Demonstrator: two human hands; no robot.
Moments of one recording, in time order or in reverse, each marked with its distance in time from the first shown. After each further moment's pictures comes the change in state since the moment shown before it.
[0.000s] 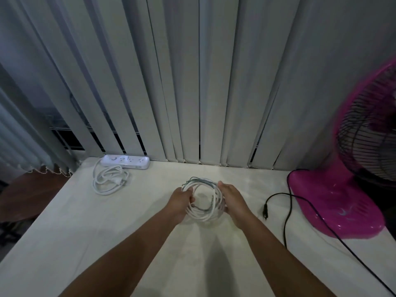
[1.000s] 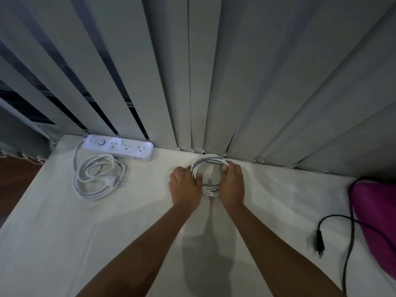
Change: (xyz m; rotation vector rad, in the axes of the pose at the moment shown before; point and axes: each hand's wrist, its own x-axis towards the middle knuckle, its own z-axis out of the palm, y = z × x) left_hand 0.199 -0.037 -0.041 1.038 0.306 0.234; right_hand 0.202 0.041 0.101 -0.762 0.450 -0.324
